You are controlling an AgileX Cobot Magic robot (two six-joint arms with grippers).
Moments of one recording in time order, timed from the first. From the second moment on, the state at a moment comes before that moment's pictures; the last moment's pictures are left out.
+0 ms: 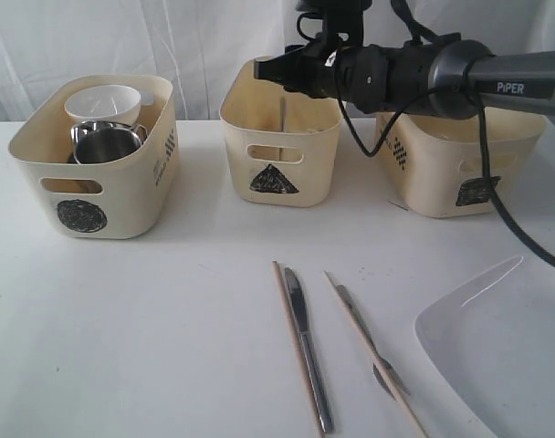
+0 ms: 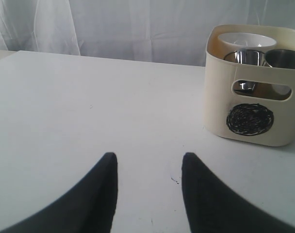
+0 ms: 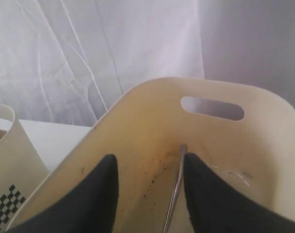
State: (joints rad) left arm 0.19 0.00 0.02 -0.11 0.19 0.06; right arm 0.27 2.12 -1.65 0.21 -0.07 -0.04
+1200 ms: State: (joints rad) left arm 0.19 0.00 0.02 -0.11 0.19 0.06; right arm 0.36 1.80 -1.24 0.15 0.81 -0.04
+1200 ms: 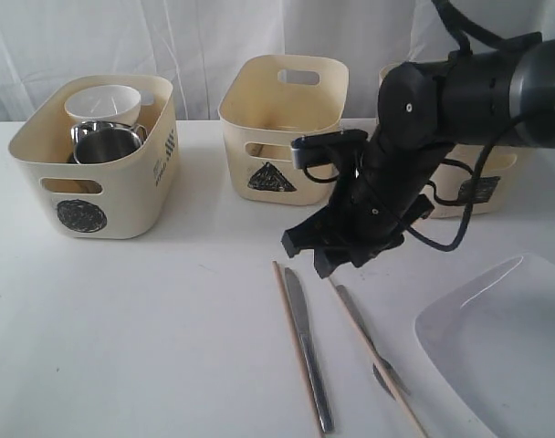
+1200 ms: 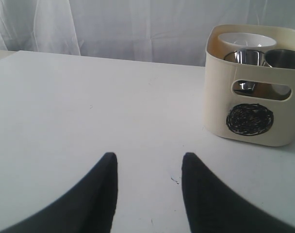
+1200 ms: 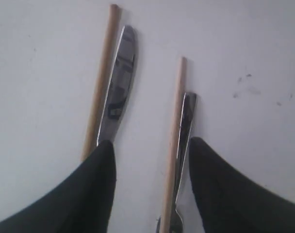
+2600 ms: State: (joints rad) left arm 0.19 0.00 0.02 -0.11 0.19 0.06; right arm 0.40 1.82 -1.04 0.11 0.80 -0.05
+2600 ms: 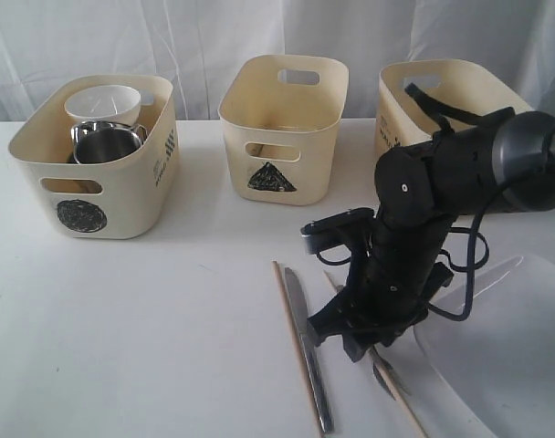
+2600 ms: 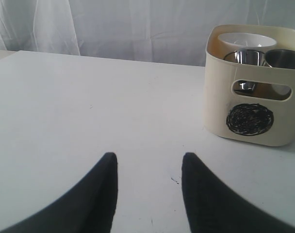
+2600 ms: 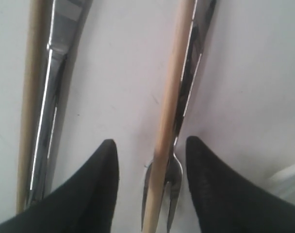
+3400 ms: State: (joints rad) left arm 0.19 0.00 0.02 -0.11 0.19 0.06; right arm 0.40 1.84 -1.04 0.14 0.80 -0.06
